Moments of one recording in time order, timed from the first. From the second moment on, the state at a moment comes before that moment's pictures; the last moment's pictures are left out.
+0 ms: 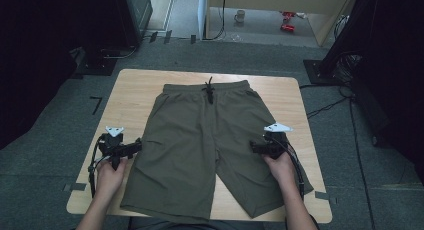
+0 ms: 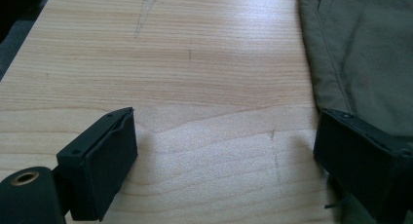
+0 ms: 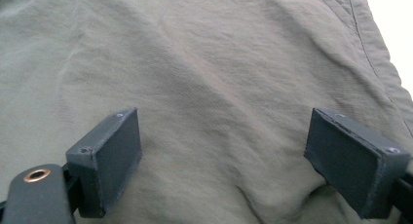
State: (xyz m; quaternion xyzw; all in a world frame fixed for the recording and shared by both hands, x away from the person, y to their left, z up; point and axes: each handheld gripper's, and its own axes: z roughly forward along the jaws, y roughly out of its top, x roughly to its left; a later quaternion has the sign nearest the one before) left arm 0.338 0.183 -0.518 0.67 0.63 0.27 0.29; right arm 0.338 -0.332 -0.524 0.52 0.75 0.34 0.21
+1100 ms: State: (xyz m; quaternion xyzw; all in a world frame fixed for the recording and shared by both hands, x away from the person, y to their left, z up) left arm 0.326 0.197 -0.508 0.76 0.53 0.22 0.31; right arm 0.347 -0.323 -0.521 0.53 0.75 0.33 0.21
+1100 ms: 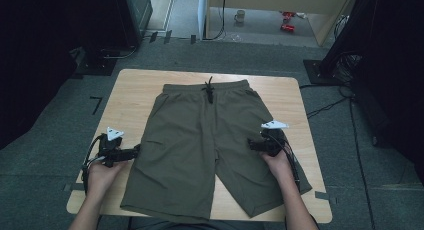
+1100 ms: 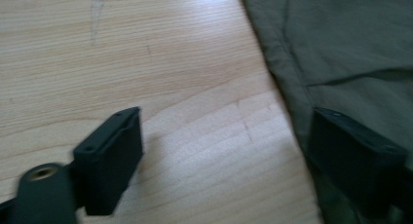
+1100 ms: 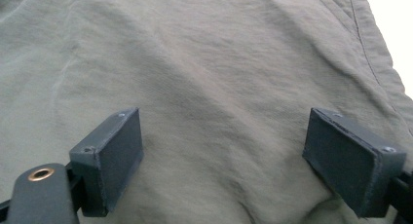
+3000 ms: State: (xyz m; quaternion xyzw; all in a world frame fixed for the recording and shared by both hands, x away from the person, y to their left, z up) left arm 0.256 0.174 -0.511 0.82 0.43 0.17 0.33; right arm 0.355 -0.267 -0.467 0.47 0.78 0.38 0.16
